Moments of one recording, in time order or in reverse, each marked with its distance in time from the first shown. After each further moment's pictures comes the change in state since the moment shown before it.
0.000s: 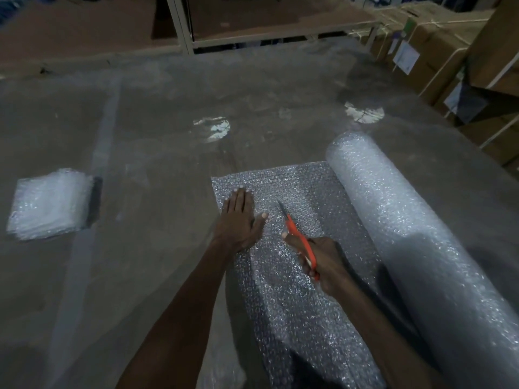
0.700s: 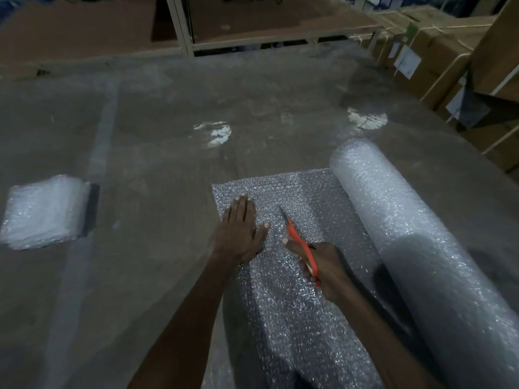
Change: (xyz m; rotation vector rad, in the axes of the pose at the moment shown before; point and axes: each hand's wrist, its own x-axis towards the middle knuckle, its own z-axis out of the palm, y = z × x) left_hand 0.000 -0.002 0.004 0.005 0.039 -0.001; right_hand 0.013 -0.009 0.007 -0.031 -0.007 0.019
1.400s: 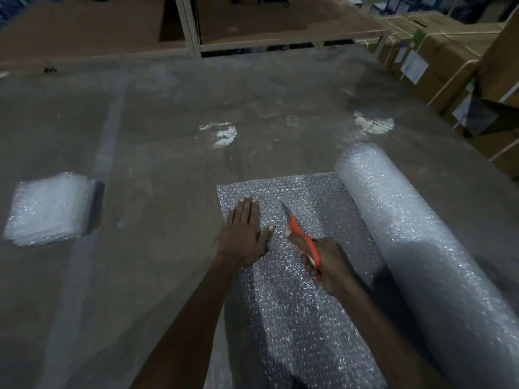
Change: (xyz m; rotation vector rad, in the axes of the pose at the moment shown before) left_hand 0.001 0.000 0.001 0.022 -0.001 -0.007; right_hand 0.006 -0.016 0.006 0.058 -0.033 0.000
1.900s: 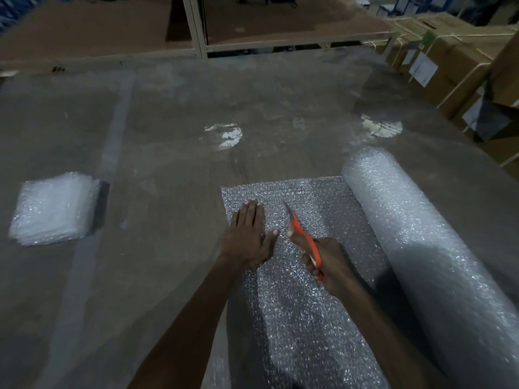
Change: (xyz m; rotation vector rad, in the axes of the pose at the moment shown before) left_hand 0.005 -0.004 0.001 0.008 -0.016 0.013; right_hand 0.015 -0.003 0.005 -0.053 0.027 -0.007
